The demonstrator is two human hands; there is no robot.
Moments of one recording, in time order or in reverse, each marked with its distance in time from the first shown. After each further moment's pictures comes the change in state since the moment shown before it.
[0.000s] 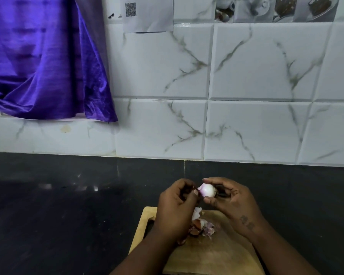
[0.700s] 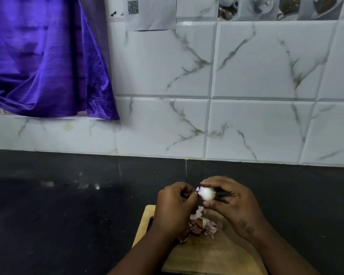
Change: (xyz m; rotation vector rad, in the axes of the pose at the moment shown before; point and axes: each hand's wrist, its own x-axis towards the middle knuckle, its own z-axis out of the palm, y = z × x) left_hand 0.003 0.000 -0.008 0.250 0.016 0.036; right_hand -0.004 -0.001 0.003 -0.098 -0.052 -0.086
